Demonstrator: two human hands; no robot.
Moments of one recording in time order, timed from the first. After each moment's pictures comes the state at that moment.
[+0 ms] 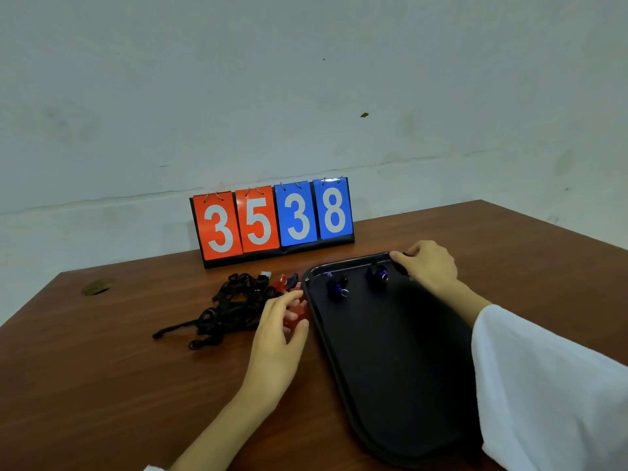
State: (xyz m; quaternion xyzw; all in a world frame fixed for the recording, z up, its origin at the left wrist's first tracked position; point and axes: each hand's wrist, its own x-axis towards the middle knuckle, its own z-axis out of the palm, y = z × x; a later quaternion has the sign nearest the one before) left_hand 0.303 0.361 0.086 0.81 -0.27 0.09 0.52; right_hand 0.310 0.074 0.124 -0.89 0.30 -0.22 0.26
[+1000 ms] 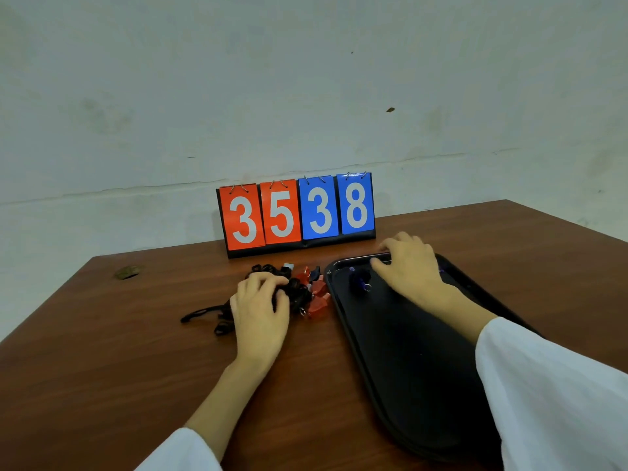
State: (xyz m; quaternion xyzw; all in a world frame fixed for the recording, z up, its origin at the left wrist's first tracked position) left_hand 0.349 0.391 0.085 0.88 -0.18 0.27 0.36; right_hand 0.319 0.150 0.134 -0.96 0.14 -0.25 0.05
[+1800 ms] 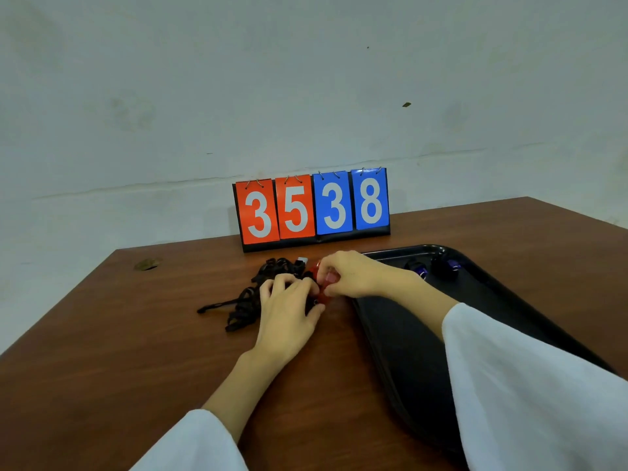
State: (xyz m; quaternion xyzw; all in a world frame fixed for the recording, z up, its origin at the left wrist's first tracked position) left_hand 0.343 0.390 0.084 0.90 -0.30 0.23 0.23; right_hand 0.329 0.236 0.156 -0.97 -0.12 0.01 0.20
